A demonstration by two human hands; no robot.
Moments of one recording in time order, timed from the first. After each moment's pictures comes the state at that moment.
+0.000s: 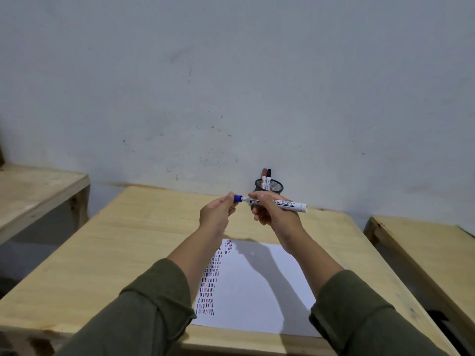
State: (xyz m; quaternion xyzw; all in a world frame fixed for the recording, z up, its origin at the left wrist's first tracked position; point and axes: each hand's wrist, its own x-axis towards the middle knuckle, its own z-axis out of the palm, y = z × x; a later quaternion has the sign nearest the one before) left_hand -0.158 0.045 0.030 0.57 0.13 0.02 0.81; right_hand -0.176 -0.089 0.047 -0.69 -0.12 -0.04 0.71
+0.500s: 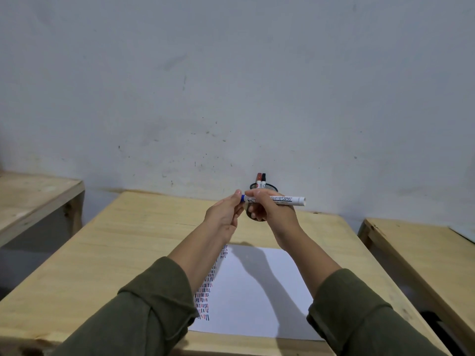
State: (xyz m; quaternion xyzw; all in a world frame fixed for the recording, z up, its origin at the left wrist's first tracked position) left_hand -0.158 0.027 0.054 0.49 0.13 -0.06 0.86; right_hand -0.176 -0.088 0.063 -0.70 -0.10 -0.08 0.70
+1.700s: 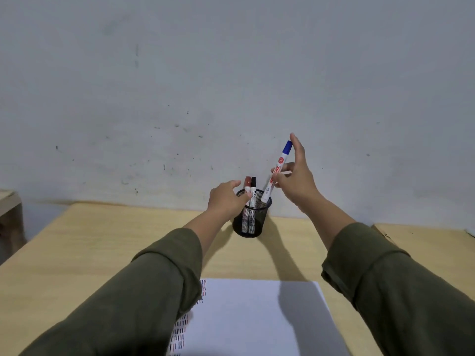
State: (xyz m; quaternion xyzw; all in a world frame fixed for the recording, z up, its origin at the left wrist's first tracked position) left_hand -0.010 -0.012 0.044 0.89 -0.01 0.03 0.46; right_hand -0.011 -0.166 0.084 -0.84 -0.03 -0.19 0.51
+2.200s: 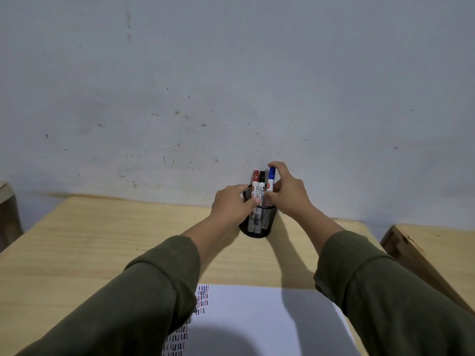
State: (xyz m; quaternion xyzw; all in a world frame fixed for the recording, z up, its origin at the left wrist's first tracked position) left_hand 0.002 -0.013 0.023 0.90 -0.04 0.04 0.43; right_hand 0.031 -0.158 0.030 -0.93 -0.07 -0.12 0.34
